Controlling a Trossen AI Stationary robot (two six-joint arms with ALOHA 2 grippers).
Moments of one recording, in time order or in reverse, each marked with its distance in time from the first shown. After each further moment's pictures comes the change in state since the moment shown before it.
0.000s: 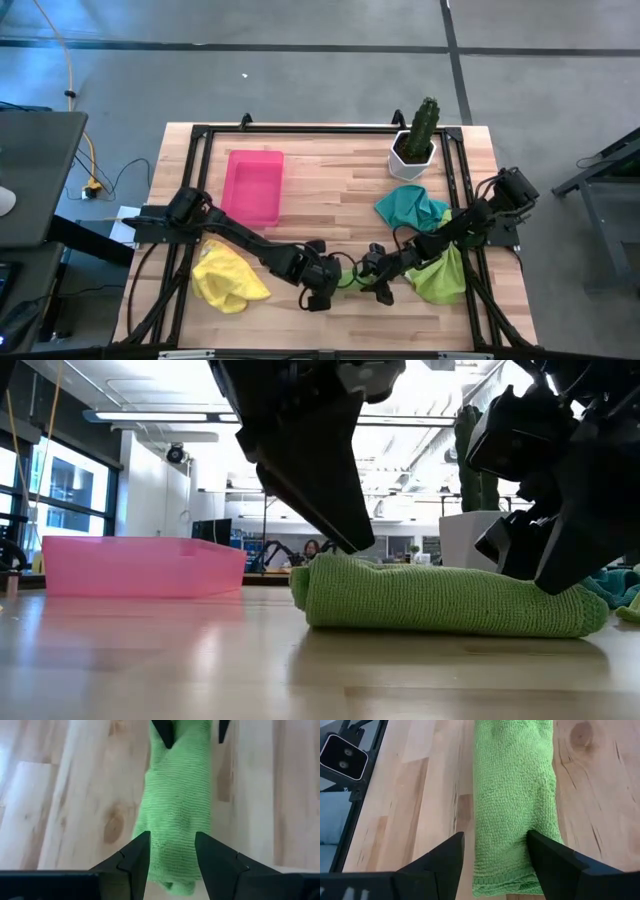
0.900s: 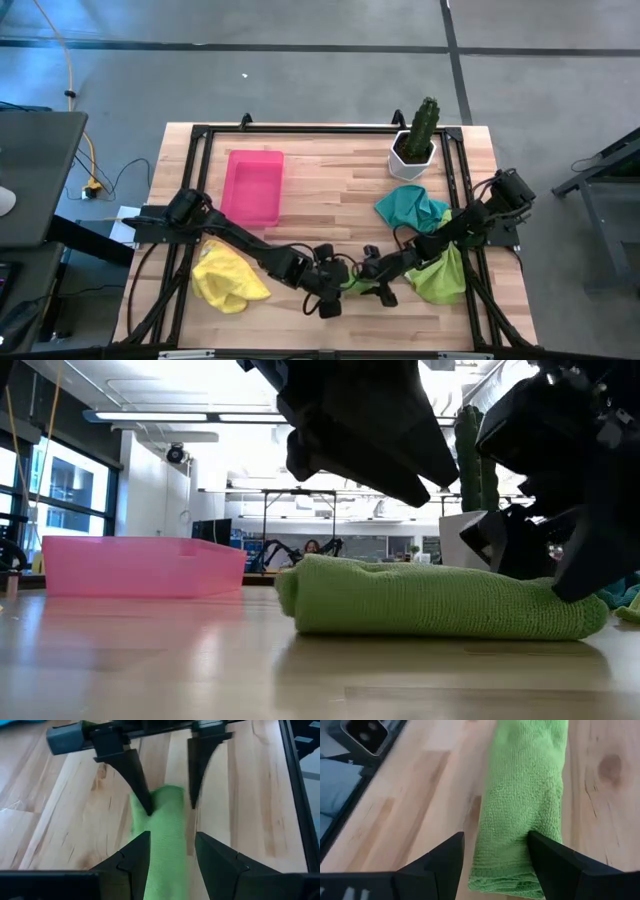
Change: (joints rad) left arm -0.013 0.002 0.003 0.217 -0.052 -0.037; right arm 0.000 0.008 -0.008 0.148 -0.026 -0.253
